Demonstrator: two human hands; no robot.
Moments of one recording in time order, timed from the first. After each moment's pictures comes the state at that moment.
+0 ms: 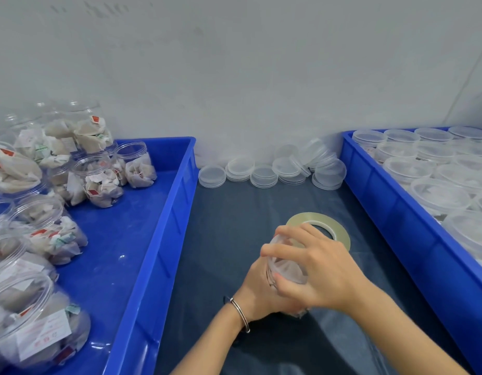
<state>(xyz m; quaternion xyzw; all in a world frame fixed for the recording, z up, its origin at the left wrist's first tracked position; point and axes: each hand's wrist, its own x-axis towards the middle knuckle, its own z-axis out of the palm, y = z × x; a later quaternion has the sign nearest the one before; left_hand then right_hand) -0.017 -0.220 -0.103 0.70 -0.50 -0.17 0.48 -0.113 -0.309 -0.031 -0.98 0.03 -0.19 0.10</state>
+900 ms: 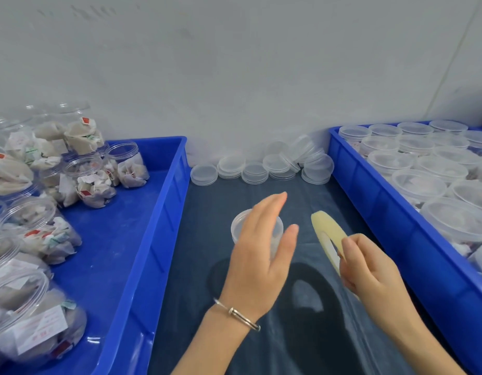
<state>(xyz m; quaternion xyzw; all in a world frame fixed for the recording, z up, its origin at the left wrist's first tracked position) -0.055 -0.193 -0.020 0.68 -0.47 0.05 0.55 -0.180 -0.310 -0.039 -0.77 0.27 -0.32 0.48</state>
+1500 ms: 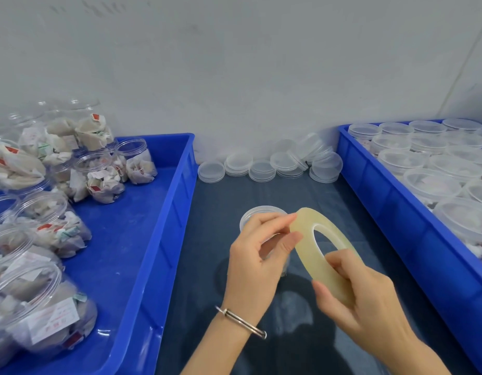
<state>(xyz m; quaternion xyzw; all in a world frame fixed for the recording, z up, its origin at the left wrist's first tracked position) -0.057 -0.180 -0.021 0.64 -0.38 -0.06 0.67 -0.180 -0.281 -0.039 -0.89 0.14 -0.34 0.27</state>
